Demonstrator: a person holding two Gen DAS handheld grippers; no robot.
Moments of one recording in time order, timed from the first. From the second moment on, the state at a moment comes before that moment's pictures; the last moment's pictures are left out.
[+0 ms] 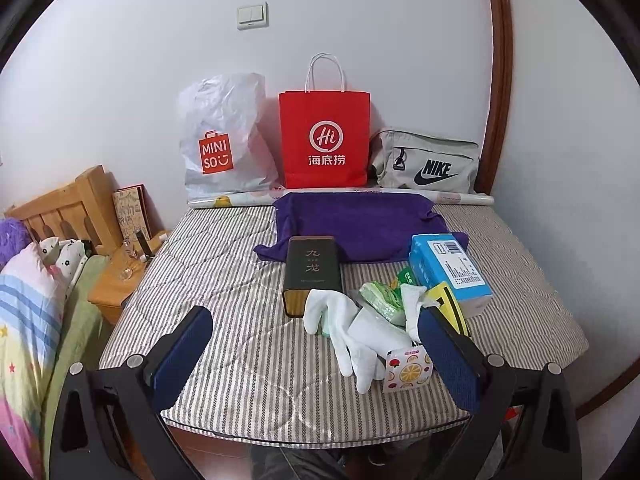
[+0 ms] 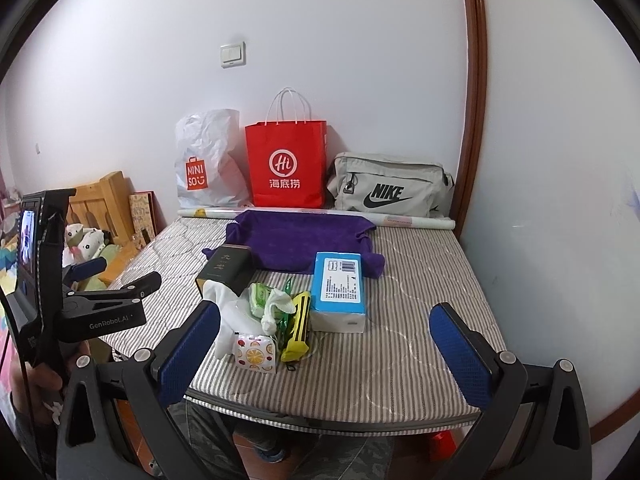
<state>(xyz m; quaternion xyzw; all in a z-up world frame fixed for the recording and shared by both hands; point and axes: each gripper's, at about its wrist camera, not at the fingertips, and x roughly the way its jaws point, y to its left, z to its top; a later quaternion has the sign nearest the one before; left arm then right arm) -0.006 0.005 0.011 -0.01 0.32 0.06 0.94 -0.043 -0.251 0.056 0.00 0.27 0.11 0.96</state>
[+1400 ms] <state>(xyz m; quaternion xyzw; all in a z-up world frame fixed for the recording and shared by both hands) 0.050 0.033 -0.064 -0.05 0.39 0.06 0.92 0.057 -0.239 -0.058 0.03 0.36 0.19 0.91</state>
